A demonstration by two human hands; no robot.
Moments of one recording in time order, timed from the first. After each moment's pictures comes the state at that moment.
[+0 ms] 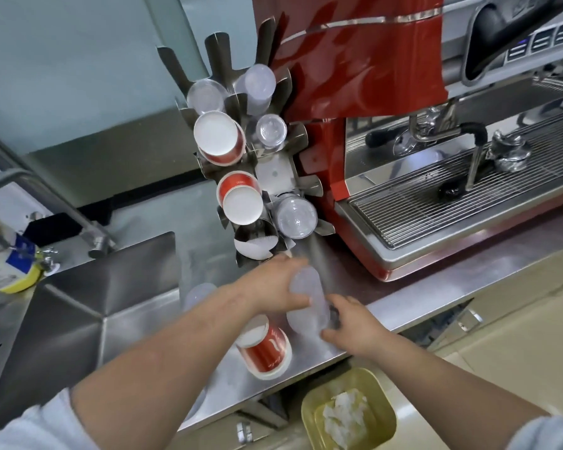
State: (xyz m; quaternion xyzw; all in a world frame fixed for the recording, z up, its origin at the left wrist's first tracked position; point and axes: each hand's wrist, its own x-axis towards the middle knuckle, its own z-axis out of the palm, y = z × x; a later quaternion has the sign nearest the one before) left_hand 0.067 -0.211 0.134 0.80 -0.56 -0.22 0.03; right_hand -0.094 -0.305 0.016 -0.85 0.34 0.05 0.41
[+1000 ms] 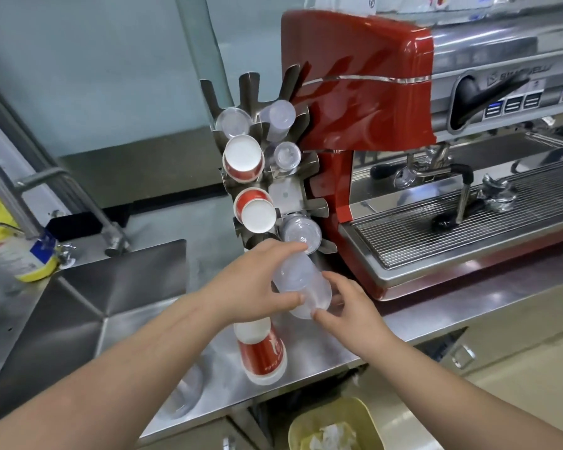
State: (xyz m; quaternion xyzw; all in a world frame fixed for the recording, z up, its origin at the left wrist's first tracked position) left_hand 0.041 -0.149 0.217 0.78 -0.57 -0.12 0.21; right_hand -0.103 -0.288 0.100 -0.83 0.29 -0.17 0.46
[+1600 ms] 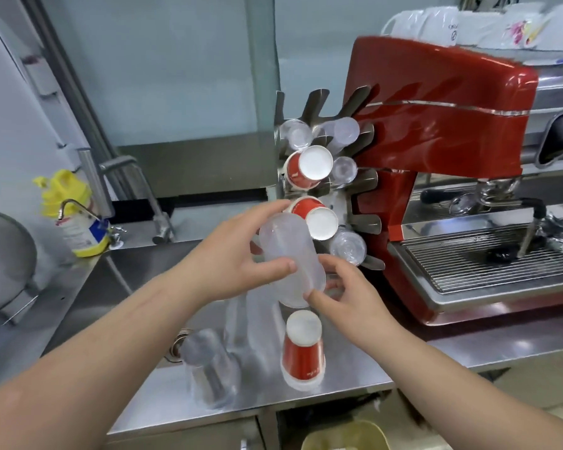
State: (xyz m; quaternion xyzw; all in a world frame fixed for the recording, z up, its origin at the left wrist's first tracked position) left_hand 0.088 -0.058 0.272 0.80 -0.51 -0.03 0.33; right_hand -0.041 -0.222 0.170 -0.82 0.21 -0.18 0.50
